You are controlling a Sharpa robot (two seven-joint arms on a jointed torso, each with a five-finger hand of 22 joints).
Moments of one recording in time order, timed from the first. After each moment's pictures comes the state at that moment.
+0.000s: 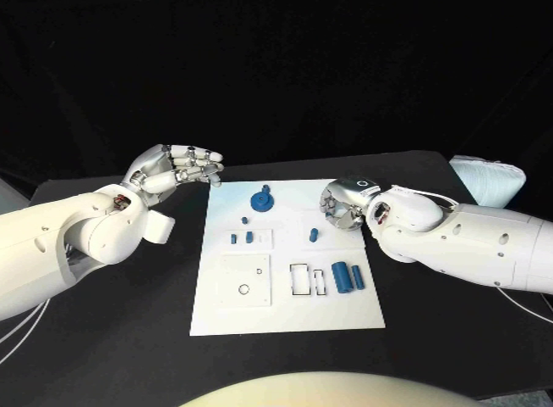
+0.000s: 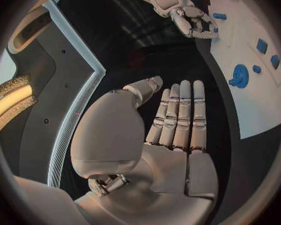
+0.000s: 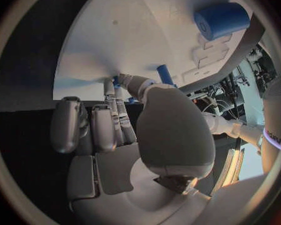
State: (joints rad) left arm 1.18 -0.91 -0.03 1.47 -0.22 -0.12 0.43; left_hand 1.32 -0.20 0.59 -0.02 0.17 0.91 0.20 0.22 0.27 1.09 0.14 0.21 0.09 0.91 0.10 0.67 0.29 0.18 0.78 0.20 0.61 0.56; right arm 1.18 -0.75 -0.16 1.39 -1.67 -0.34 -0.21; right_hand 1.35 -0.24 0.65 0.05 0.18 1.04 0.13 0.27 0.36 1.17 0.07 0.18 0.14 1.47 0.00 1.34 1.19 0.08 1.45 0.09 1.22 1.31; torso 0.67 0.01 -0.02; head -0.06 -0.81
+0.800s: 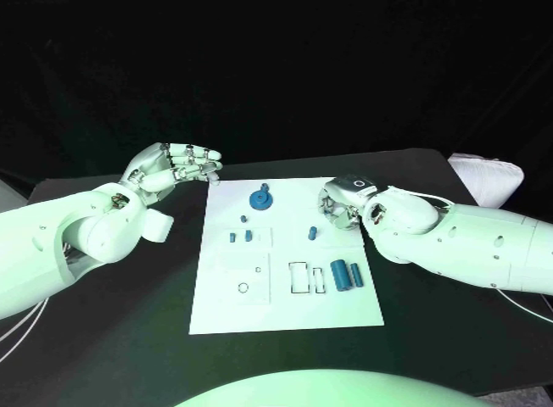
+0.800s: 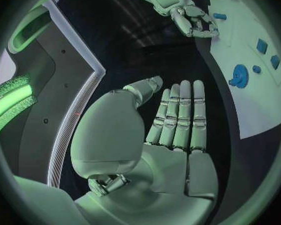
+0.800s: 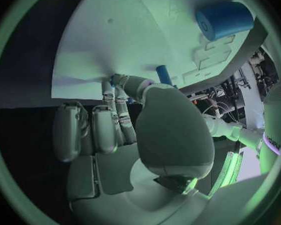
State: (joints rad) left arm 1.18 -0.91 -0.03 1.47 -0.22 -0.12 0.43; left_hand 1.32 -0.20 0.59 -0.02 0.17 0.91 0.20 0.22 0.27 1.09 0.14 0.21 0.09 0.91 0.10 0.66 0.29 0.18 0.79 0.20 0.61 0.56; right arm 1.16 -0.75 -0.16 1.41 -1.71 -0.37 -0.25; right_hand 1.36 -0.22 0.71 -0.02 0.18 1.09 0.12 0.30 0.39 1.23 0.08 0.16 0.13 1.46 -0.02 1.35 1.18 0.07 1.46 0.08 1.31 1.31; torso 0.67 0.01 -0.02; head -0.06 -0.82
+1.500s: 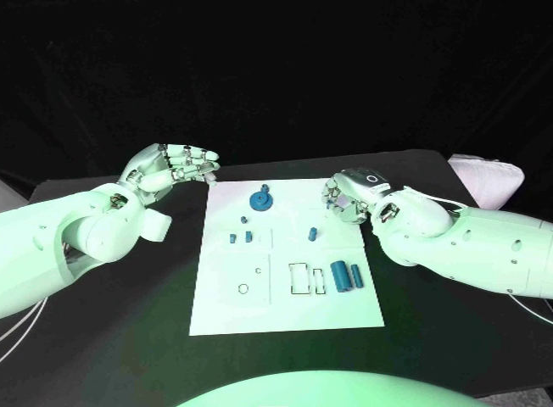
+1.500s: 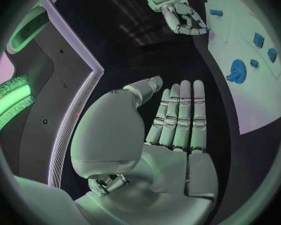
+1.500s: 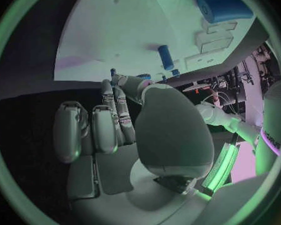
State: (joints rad) left arm 1.18 -0.91 -0.03 1.44 -0.22 -0.12 0.42; left_hand 1.32 -0.20 0.58 -0.02 0.17 0.91 0.20 0.22 0.27 1.08 0.14 0.21 0.09 0.91 0.10 0.66 0.29 0.18 0.79 0.20 0.61 0.56; right arm 1.17 -0.81 -0.15 1.47 -1.70 -0.53 -0.25; right_hand 1.37 -0.21 0.72 -0.02 0.17 1.09 0.12 0.30 0.39 1.23 0.09 0.15 0.13 1.46 -0.02 1.35 1.18 0.07 1.46 0.08 1.32 1.31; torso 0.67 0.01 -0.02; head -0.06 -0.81
